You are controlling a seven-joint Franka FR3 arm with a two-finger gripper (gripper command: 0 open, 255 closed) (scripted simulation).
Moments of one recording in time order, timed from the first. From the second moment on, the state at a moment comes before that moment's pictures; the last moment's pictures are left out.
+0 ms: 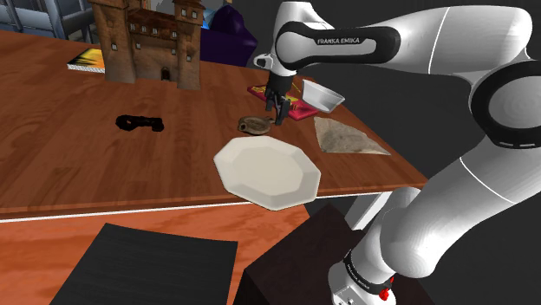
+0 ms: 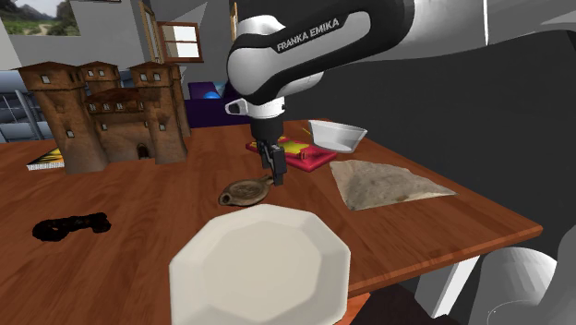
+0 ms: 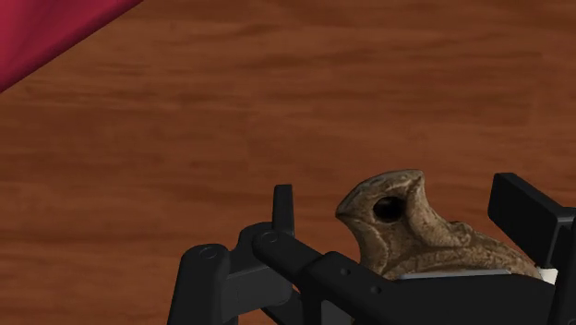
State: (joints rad) arm 0.26 -0.19 -0.20 -2.05 -0.13 1.85 -1.09
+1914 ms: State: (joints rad) arm 0.28 -0.23 -0.19 -2.00 -0.08 1.79 -1.10
